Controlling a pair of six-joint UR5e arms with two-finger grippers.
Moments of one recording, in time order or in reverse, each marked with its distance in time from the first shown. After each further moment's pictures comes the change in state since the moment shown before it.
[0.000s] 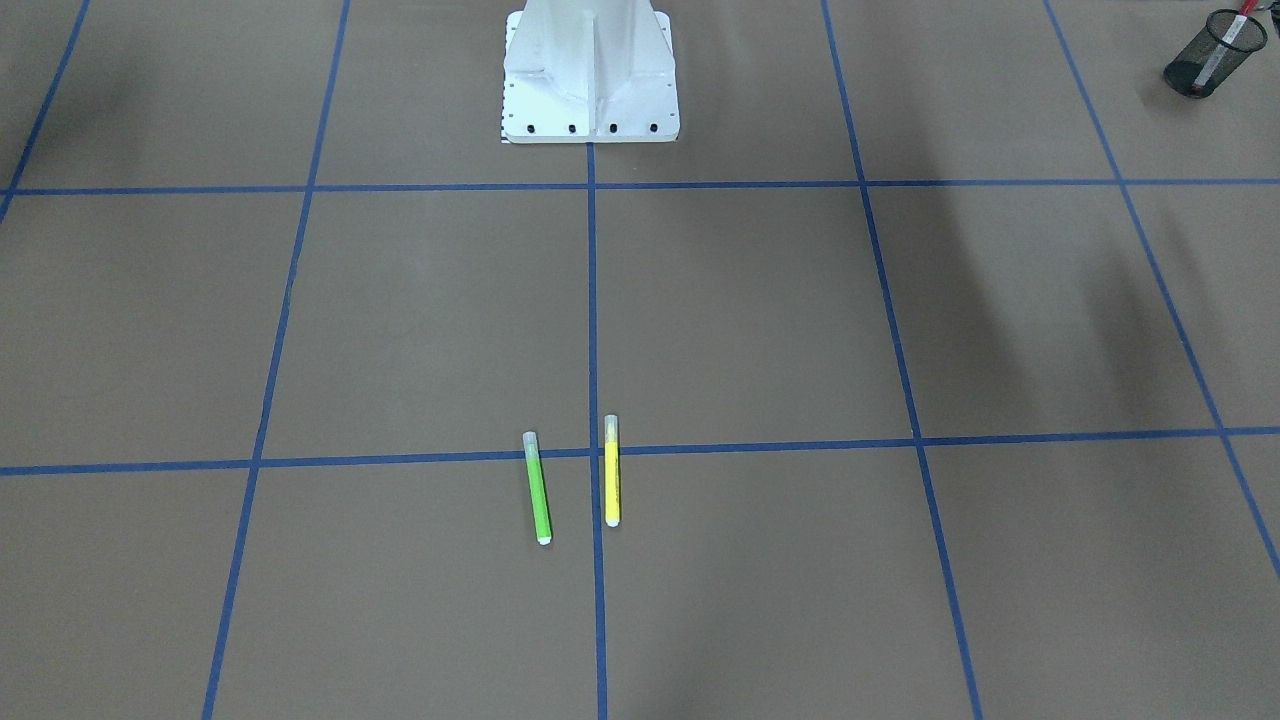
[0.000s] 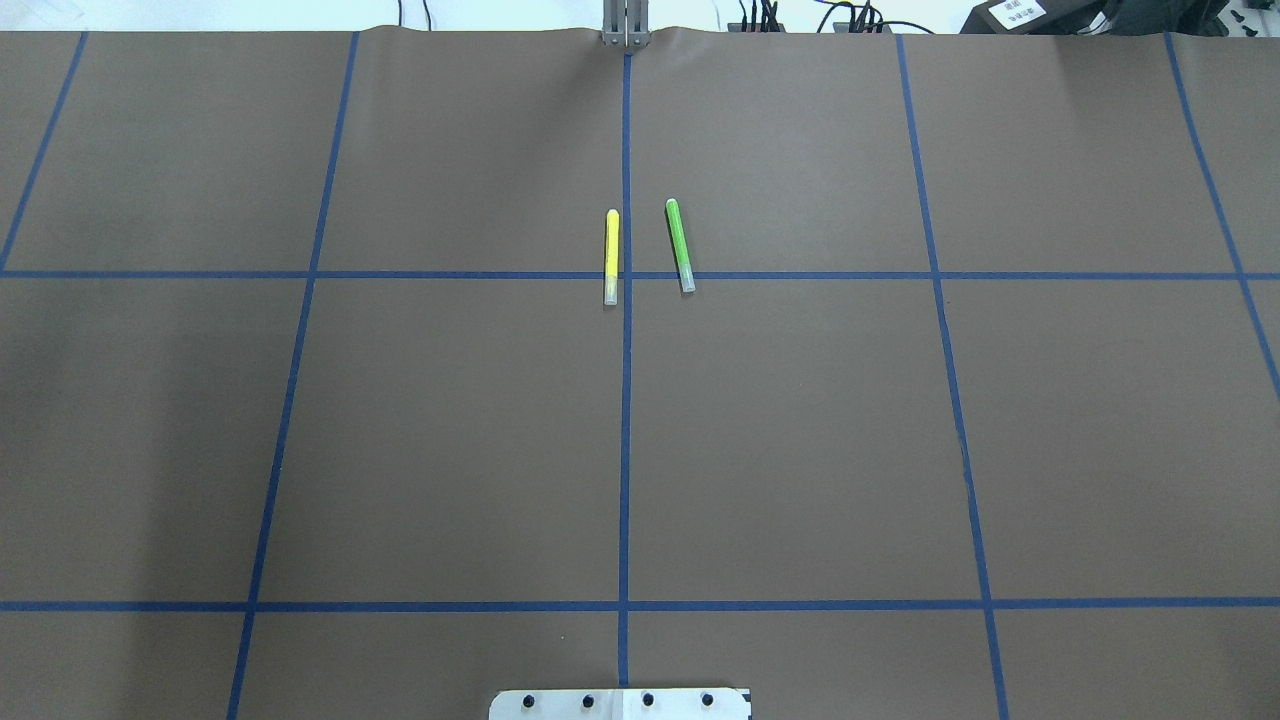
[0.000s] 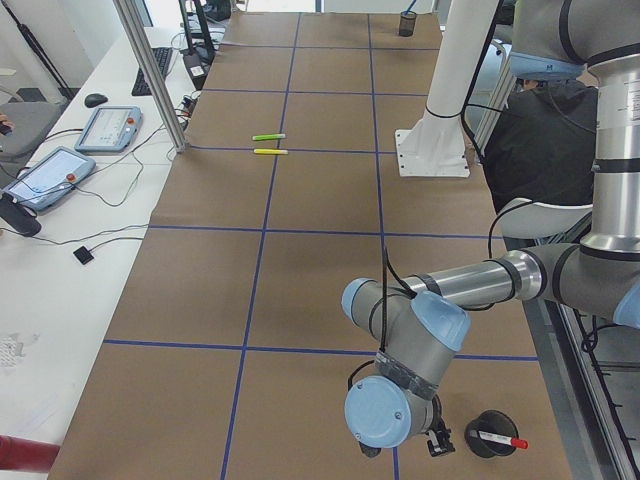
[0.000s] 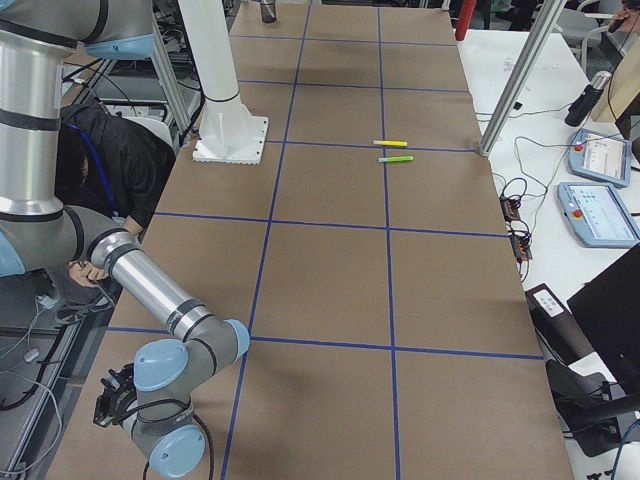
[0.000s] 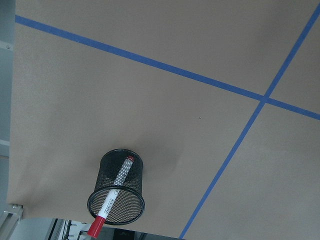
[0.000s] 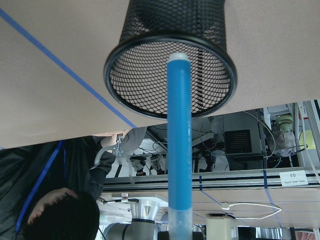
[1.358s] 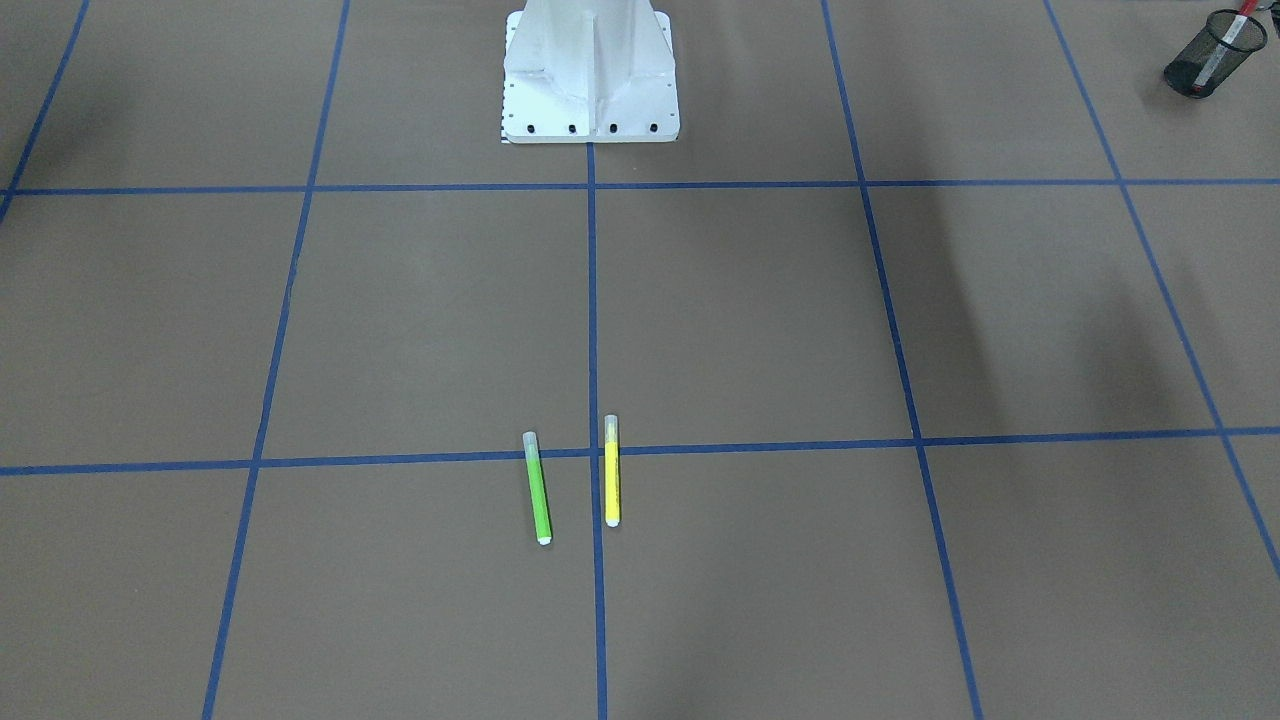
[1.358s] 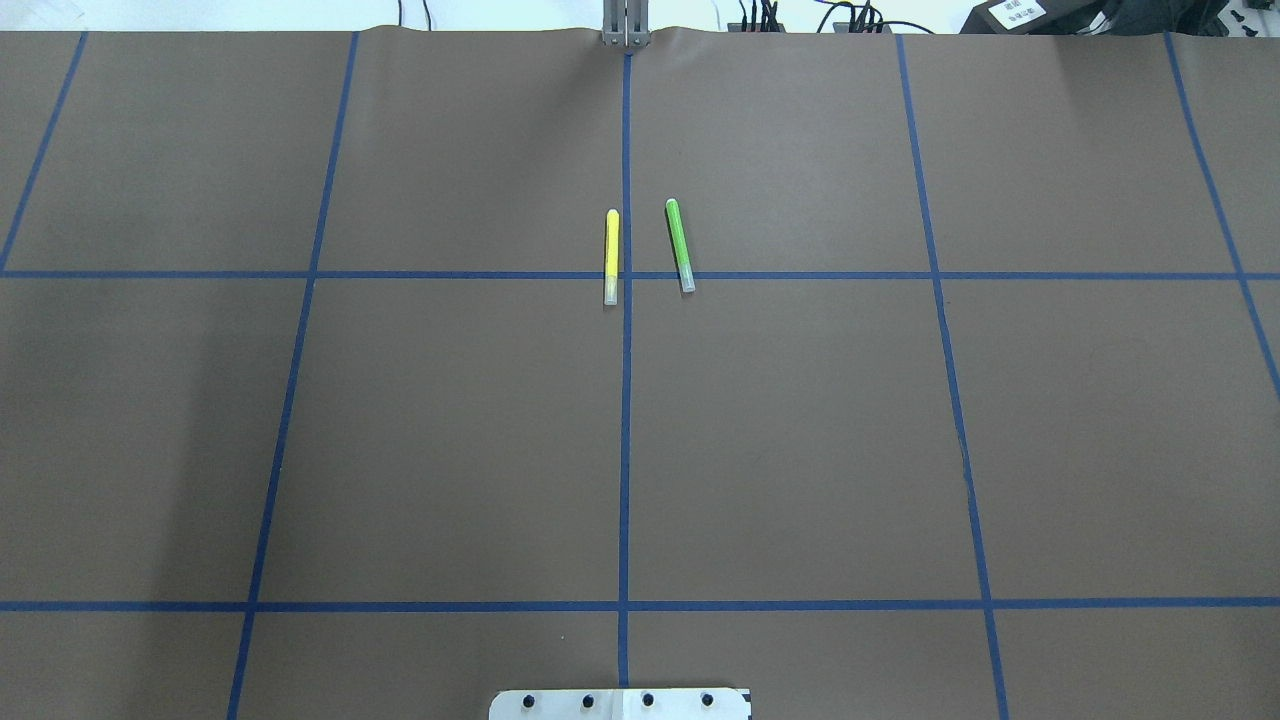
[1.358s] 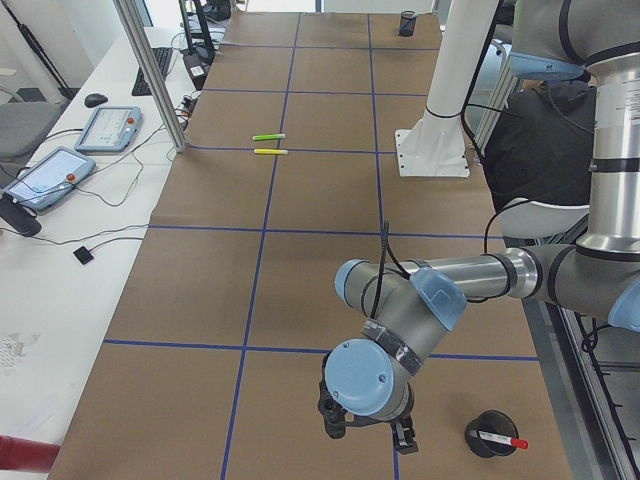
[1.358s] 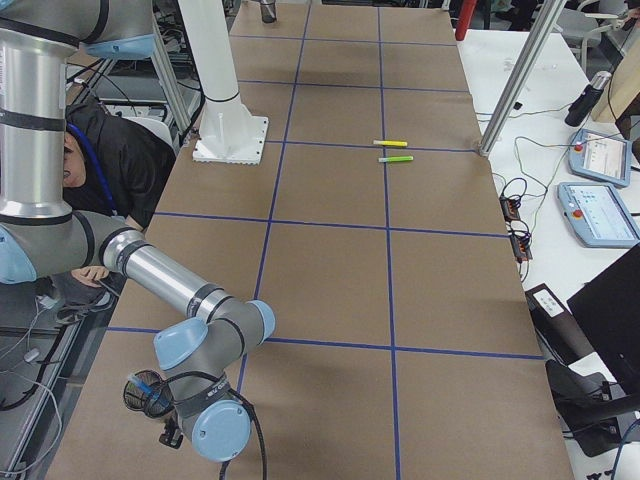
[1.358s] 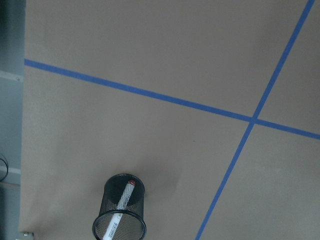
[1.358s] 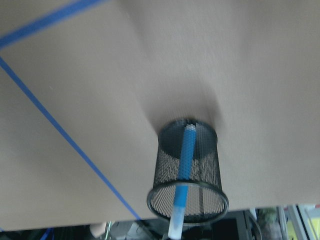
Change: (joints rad) left arm 0.006 -0.032 -0.066 -0.194 -0.034 -0.007; right arm -0.013 0.087 0.094 0.286 0.228 0.012
